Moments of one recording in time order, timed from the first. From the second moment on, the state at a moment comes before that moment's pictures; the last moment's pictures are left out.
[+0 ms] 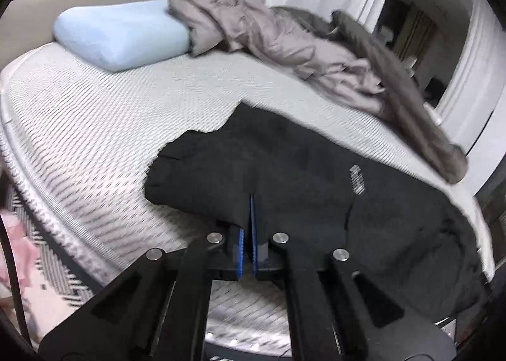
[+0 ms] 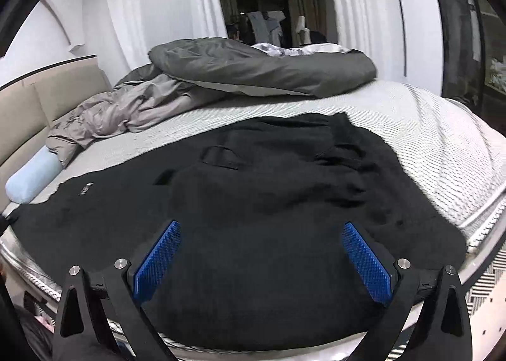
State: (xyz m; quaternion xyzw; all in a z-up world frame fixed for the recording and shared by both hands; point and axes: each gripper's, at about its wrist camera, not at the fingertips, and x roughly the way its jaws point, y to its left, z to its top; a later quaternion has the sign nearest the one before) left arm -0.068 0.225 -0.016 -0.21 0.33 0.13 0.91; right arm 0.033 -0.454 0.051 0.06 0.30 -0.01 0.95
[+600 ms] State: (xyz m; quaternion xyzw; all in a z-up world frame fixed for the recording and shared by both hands) left arm -0.089 0.238 -0.048 -0.26 0.35 0.11 0.89; right arm -0.009 -0.602 0.006 0.32 0.35 0.02 0.88
